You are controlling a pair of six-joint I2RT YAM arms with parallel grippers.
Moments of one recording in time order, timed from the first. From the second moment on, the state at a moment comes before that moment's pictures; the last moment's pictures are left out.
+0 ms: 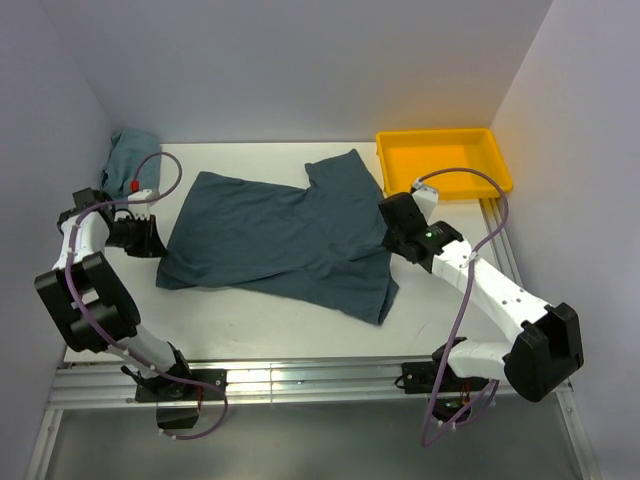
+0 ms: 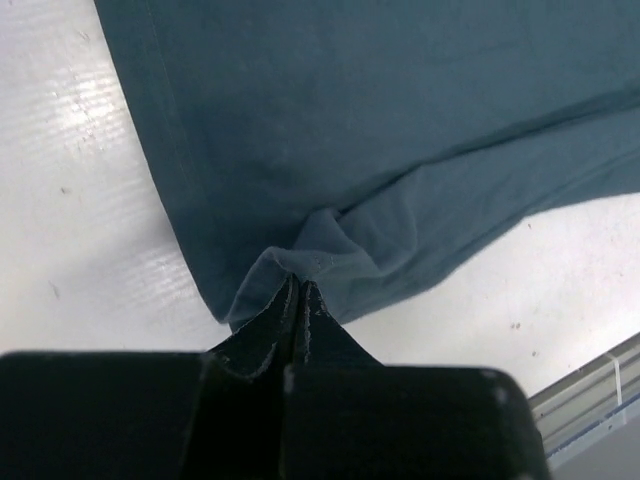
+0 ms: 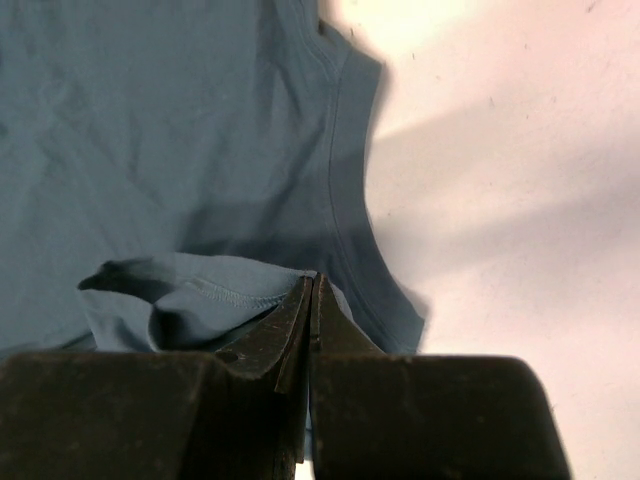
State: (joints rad) left arm 0.48 1.58 1.15 -0.89 0.62 0.65; right arm 0.51 1.21 0.96 -0.66 0.45 0.78
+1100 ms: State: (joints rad) left arm 0.25 1.97 1.45 -0.62 0.40 0.26; right arm 0.41 1.57 1.11 -0.50 0.56 0.61
